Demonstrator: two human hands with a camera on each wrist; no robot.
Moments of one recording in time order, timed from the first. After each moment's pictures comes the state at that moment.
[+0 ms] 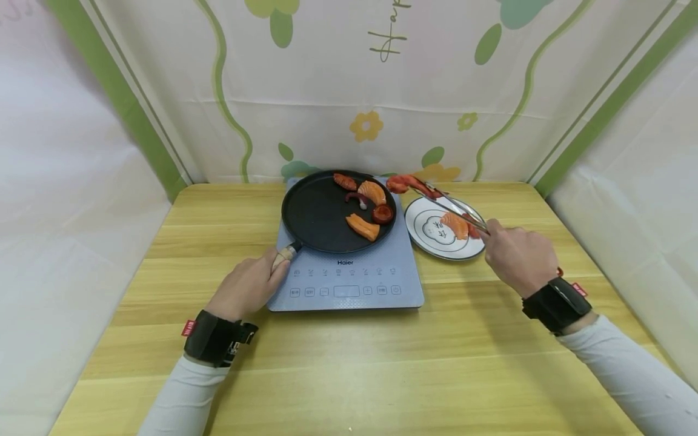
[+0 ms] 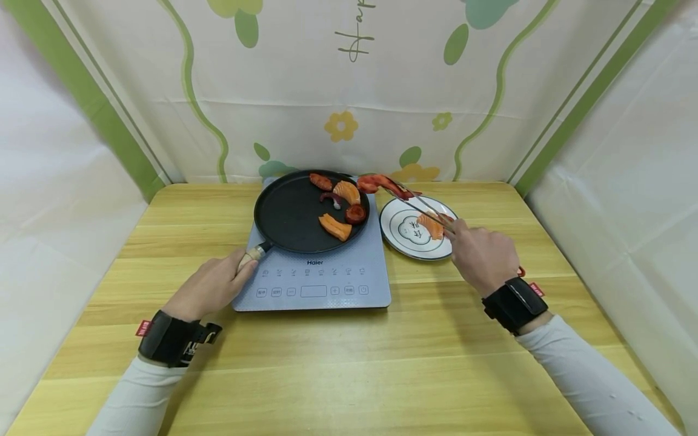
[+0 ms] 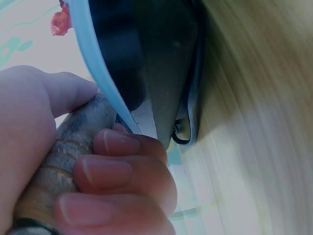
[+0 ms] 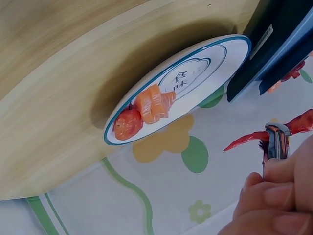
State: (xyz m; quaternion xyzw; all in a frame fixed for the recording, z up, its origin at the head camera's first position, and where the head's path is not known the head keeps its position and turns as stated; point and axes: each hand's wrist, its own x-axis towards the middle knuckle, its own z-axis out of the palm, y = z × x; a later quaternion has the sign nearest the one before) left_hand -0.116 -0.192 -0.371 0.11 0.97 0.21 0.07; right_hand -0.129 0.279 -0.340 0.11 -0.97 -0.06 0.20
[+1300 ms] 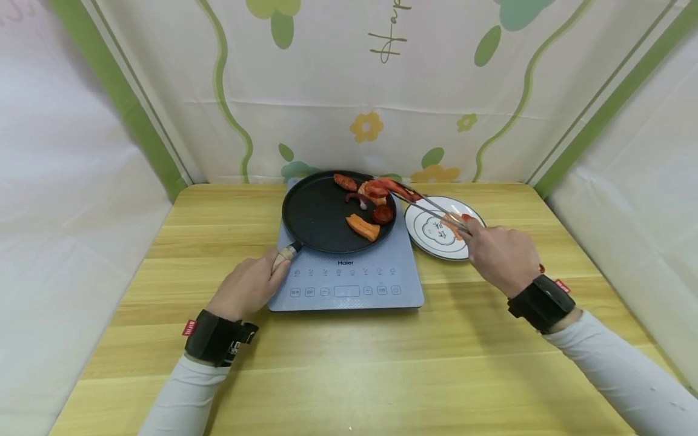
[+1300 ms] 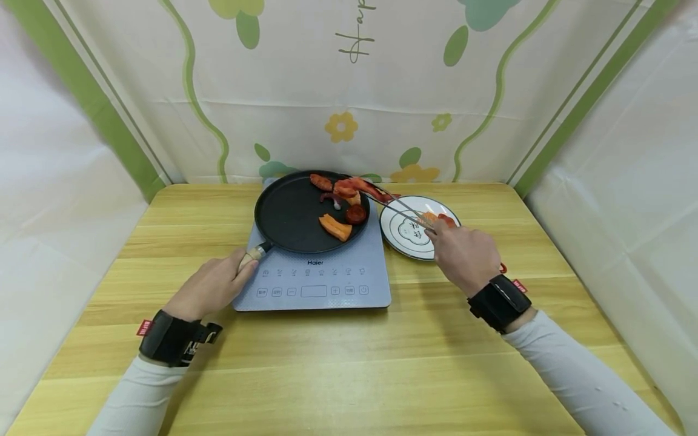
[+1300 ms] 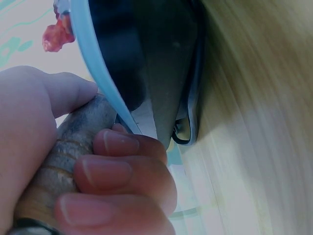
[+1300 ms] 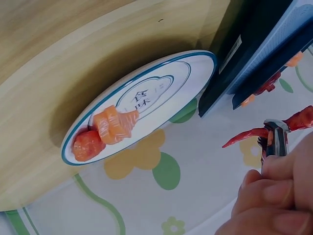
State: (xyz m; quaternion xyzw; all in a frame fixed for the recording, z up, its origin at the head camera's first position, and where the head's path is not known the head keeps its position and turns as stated) left_hand -0.116 -0.192 -0.368 0.11 0.97 0.21 0.07; right_hand -0.133 0.254 -0.338 0.16 -0.96 -0.07 0.23
